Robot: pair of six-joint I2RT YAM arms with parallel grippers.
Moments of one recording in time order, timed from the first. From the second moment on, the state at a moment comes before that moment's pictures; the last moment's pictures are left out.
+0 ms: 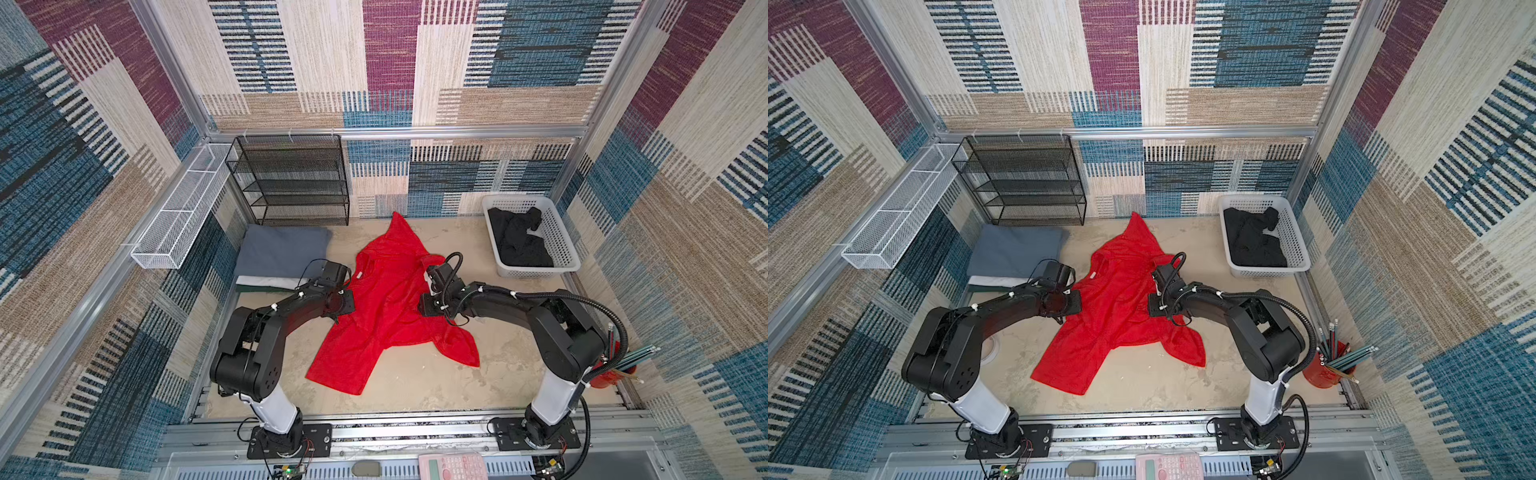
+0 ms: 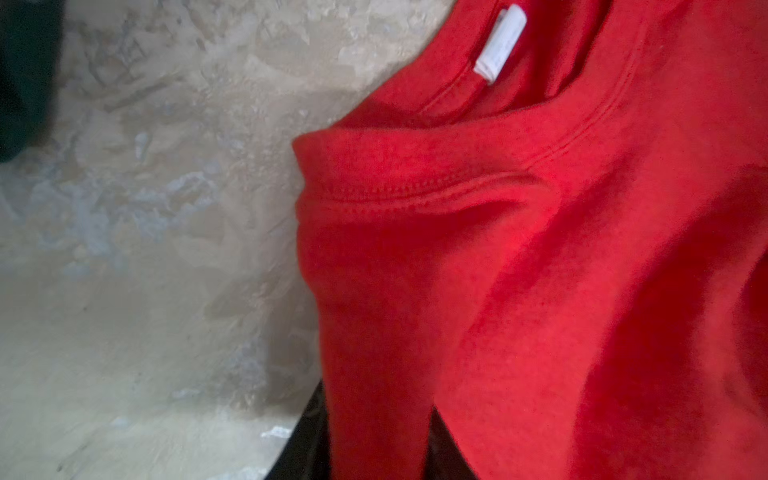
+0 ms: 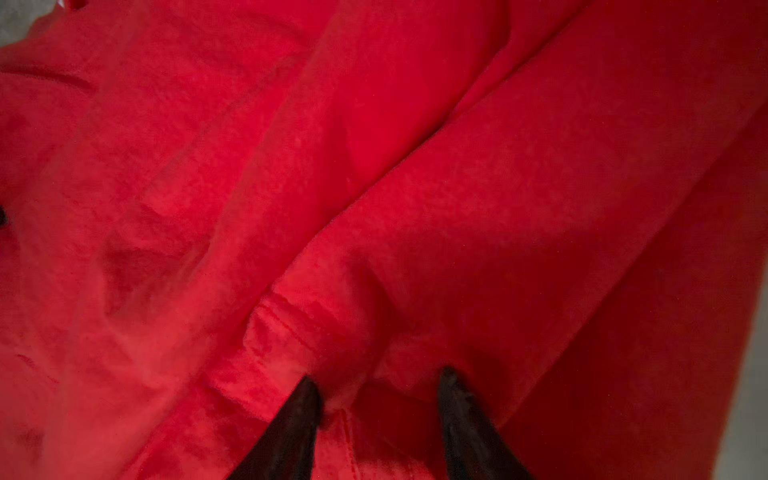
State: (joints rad) left arm -0.29 1.68 0.94 -0.37 -0.02 -0.43; right arm 0.57 1.80 1.04 -0.26 -0.07 0.43
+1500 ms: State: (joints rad) left arm -0.15 1.08 0.62 -0.54 -0.11 -0.50; right arm 0.29 2.13 1.66 -0.47 0.35 0.19
